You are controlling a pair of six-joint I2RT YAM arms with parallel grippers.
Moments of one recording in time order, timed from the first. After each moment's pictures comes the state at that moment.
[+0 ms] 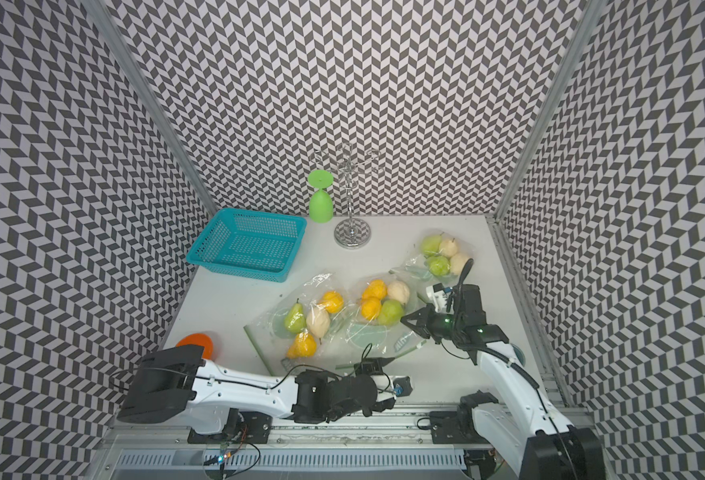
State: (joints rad) left arm -1.53 1.57 0.80 0.19 -0.49 0.29; right arm 0.14 0.96 0.52 -0.35 -0.87 0.84
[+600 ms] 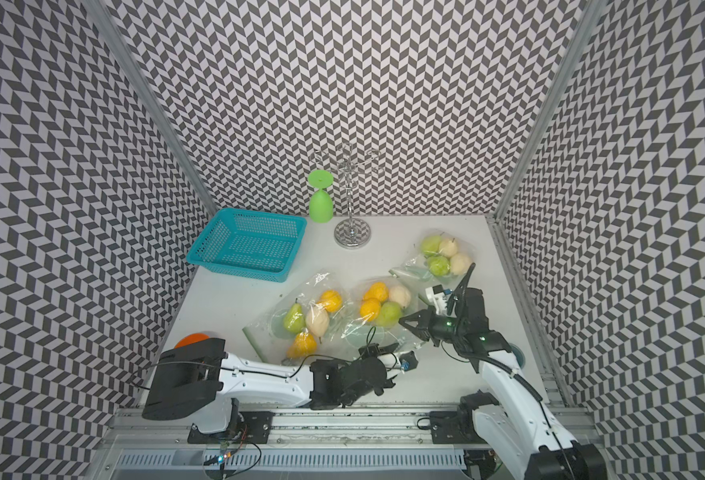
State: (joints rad) left arm -1.44 1.66 0.86 0.28 -0.56 0.30; right arm 0.14 0.89 0.47 -0.28 -0.94 0.92
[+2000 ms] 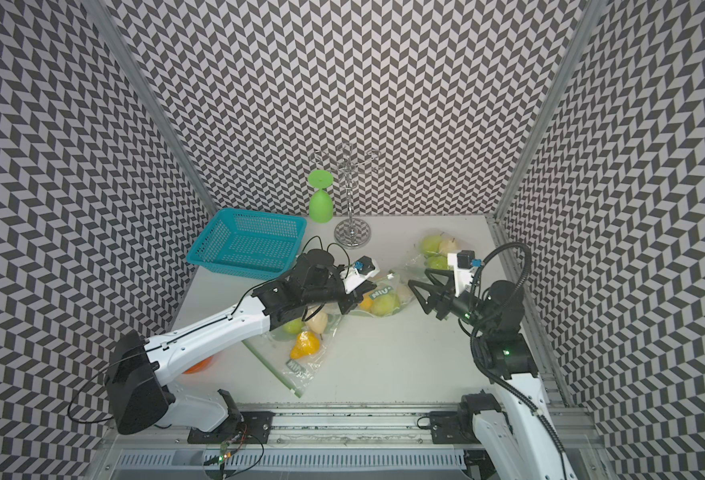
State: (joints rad) left arm -0.85 1.45 1.17 -0.20 0.28 0.29; right arm 0.08 0.71 0.66 -0.06 -0.79 0.28
